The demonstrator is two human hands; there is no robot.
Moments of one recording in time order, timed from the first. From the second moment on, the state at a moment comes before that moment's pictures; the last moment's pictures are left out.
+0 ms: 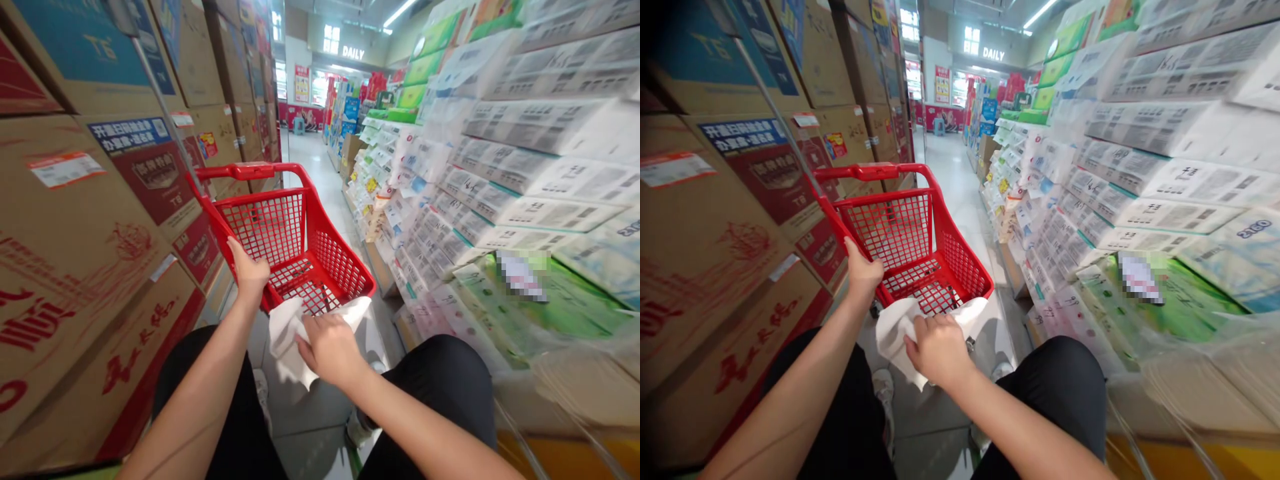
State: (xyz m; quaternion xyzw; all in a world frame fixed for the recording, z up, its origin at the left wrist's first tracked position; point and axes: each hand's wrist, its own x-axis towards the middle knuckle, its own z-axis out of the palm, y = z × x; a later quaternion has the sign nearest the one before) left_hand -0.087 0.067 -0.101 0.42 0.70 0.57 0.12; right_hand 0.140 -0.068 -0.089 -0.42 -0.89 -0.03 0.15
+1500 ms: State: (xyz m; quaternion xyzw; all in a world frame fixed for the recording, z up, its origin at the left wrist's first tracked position) left_hand -0.005 0.037 -0.127 0.34 0.53 0.70 0.34; right_hand 0.146 -0.022 -0.101 -0.51 -0.84 -0.08 0.18
